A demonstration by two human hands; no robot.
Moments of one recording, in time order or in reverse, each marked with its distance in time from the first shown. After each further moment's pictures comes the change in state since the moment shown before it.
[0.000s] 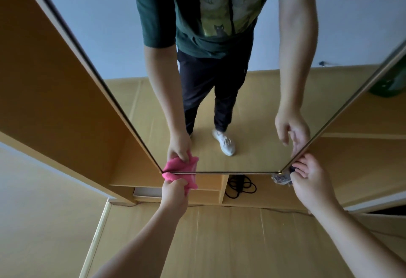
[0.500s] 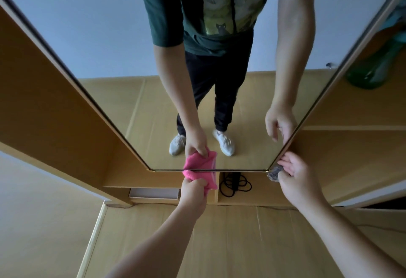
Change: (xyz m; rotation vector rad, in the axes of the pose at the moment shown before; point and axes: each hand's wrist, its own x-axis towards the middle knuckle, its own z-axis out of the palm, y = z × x) left_hand -0.013 -0.047 0.049 0.096 -0.166 -0.025; right_hand -0.001 0.015 -0.008 -0.020 -0.070 -0.022
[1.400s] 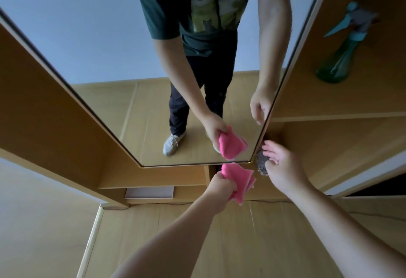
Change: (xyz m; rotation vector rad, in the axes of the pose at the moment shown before) left_hand -0.056 -0.014 0.072 0.425 -0.400 -0.233; right_hand -0.013 -0.009 -0.027 -0.053 -0.064 -0.062
